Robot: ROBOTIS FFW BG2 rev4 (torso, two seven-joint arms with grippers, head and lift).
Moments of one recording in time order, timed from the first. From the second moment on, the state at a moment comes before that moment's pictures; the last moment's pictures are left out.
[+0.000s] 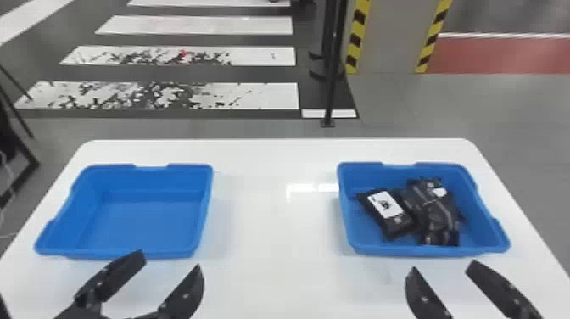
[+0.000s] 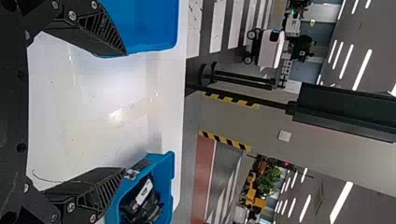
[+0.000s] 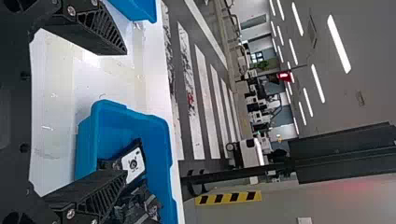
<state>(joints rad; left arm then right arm) 0.95 0.08 0.19 -2.63 0.30 0.47 -0.37 0.98 0.00 -0.11 -2.50 -0.24 0.22 0.32</state>
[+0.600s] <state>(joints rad) 0.94 0.08 0.19 -2.63 0.30 0.46 -0.37 0.98 0.00 -0.10 -2.49 -0.24 0.21 0.32</state>
